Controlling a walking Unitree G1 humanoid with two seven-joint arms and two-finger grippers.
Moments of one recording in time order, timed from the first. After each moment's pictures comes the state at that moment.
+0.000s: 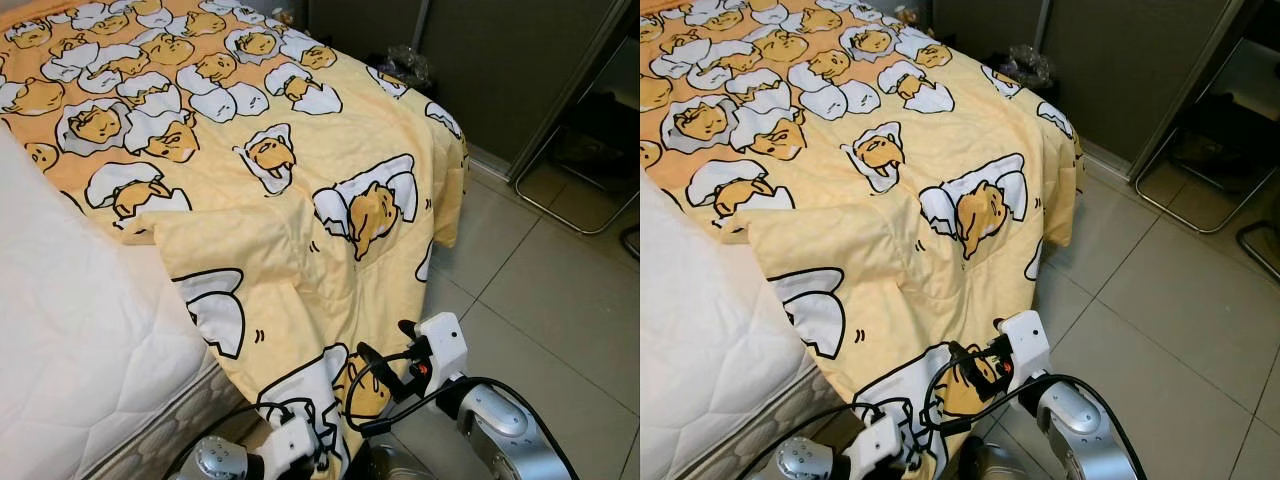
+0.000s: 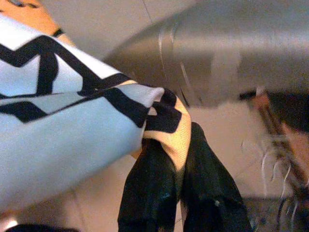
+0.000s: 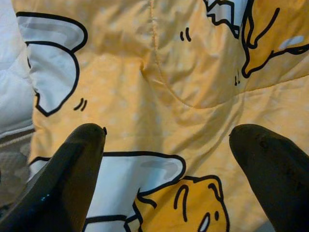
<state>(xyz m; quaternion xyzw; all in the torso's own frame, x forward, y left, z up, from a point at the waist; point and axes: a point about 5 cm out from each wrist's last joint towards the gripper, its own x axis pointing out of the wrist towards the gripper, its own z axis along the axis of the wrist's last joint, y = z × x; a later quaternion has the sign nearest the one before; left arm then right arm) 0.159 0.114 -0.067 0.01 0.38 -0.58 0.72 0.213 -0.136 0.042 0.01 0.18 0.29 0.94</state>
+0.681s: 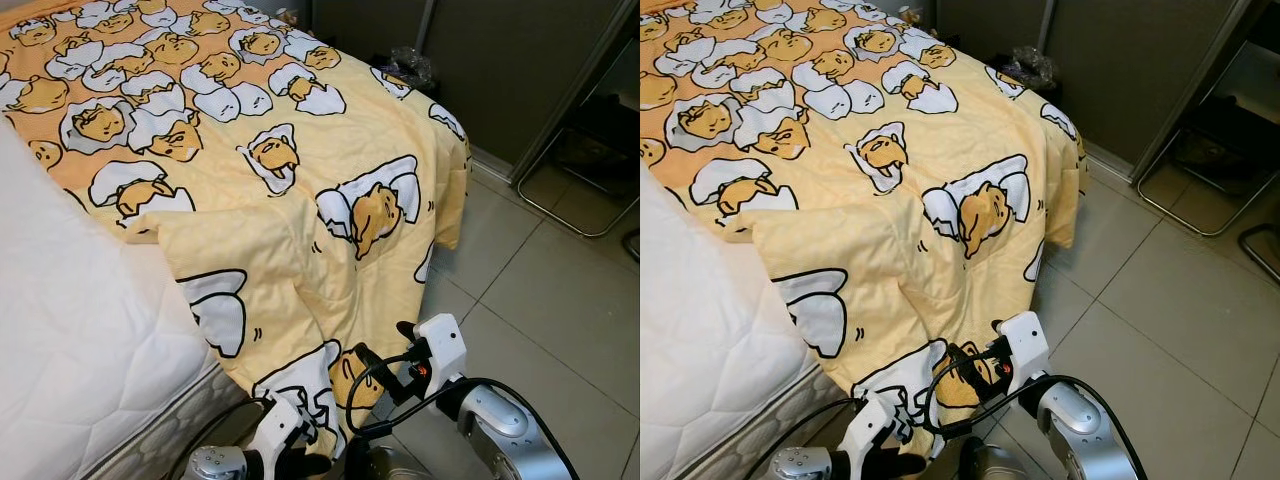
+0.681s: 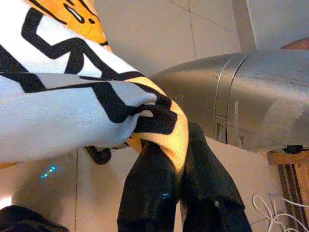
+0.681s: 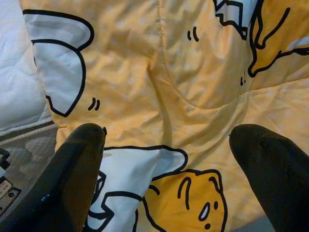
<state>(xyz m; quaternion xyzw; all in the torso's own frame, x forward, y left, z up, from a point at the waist) 0.161 0.113 -0.074 -0.04 0.39 -0.47 0.79 0.212 -0.136 0.042 0.01 0.18 0.30 0.94</state>
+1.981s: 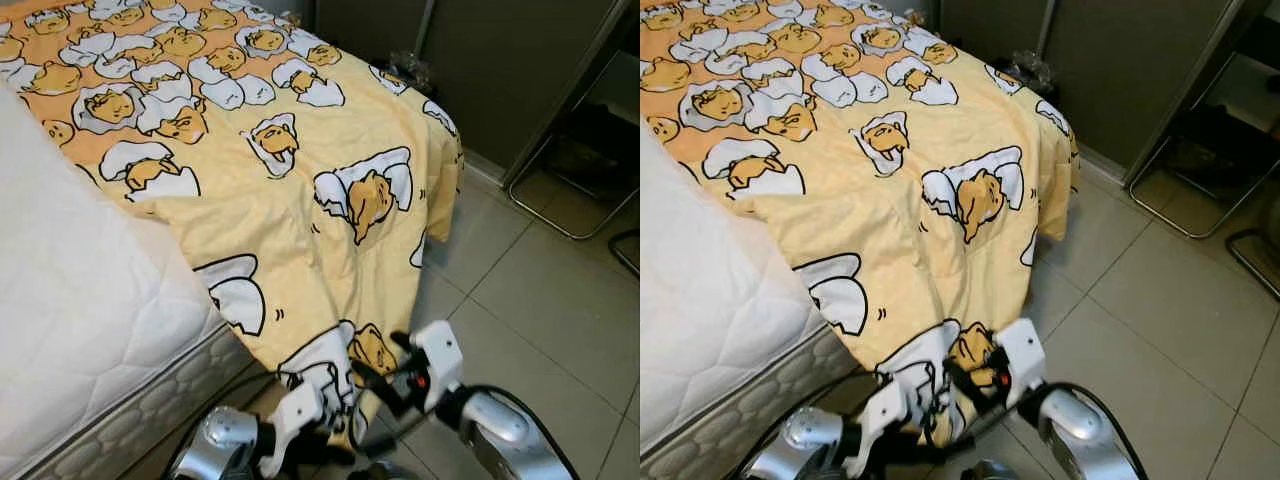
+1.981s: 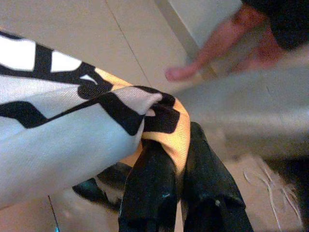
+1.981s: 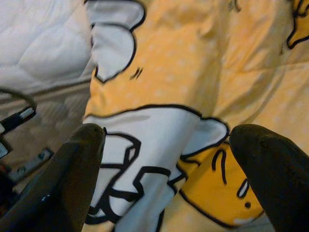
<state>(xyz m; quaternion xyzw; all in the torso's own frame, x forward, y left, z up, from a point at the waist) 0.183 0.096 -0.039 0.02 0.31 -0.63 0.71 0.200 -0.137 0.036 0.01 0.21 0.34 0.92</state>
